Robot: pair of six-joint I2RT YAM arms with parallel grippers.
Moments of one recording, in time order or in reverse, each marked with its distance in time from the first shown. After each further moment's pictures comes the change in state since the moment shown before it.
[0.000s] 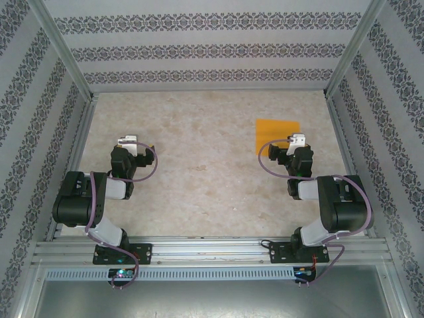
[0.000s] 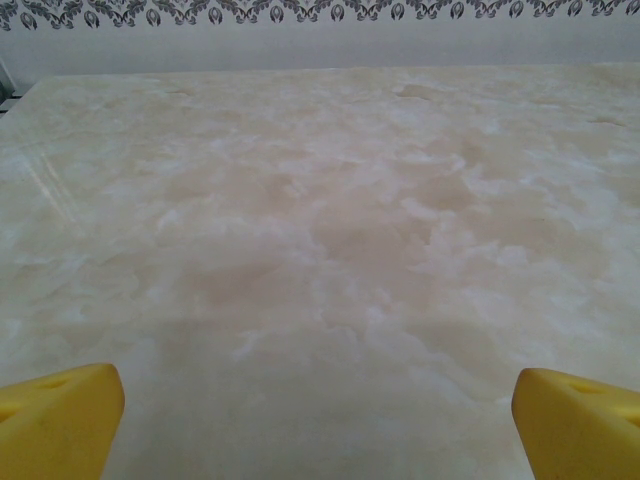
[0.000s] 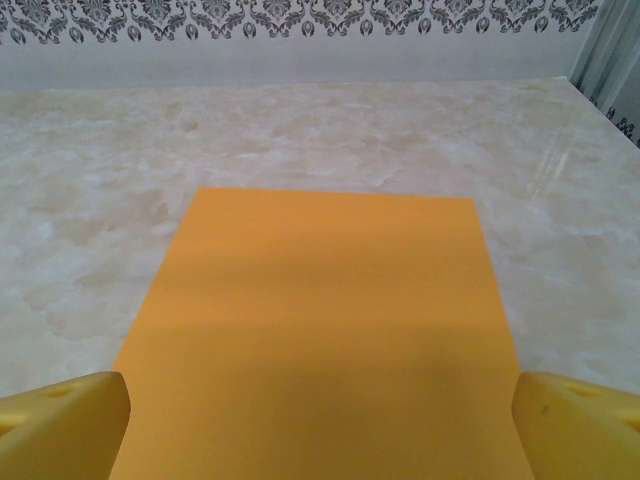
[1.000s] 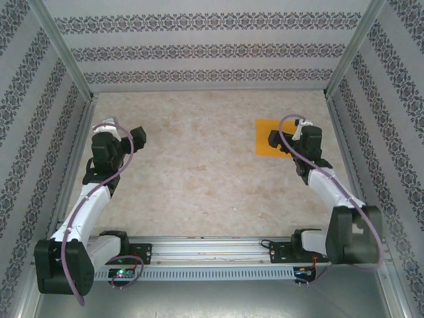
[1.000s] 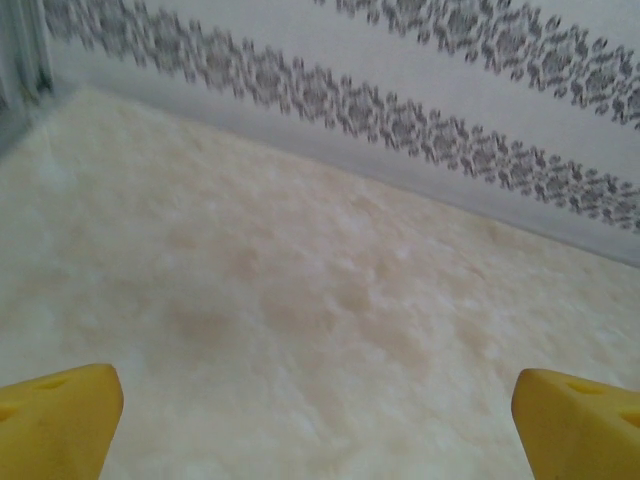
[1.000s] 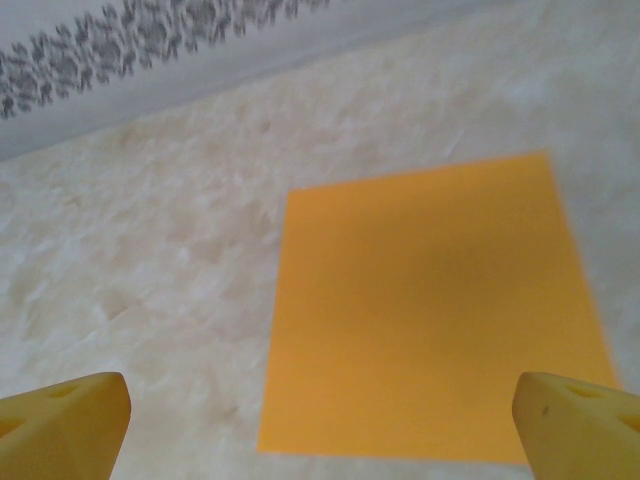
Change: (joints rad) left arm 0.000 -0.556 0.268 -0.869 0.030 -0.385; right arm -0.014 -0.233 0.351 -0.825 -0.177 0.292
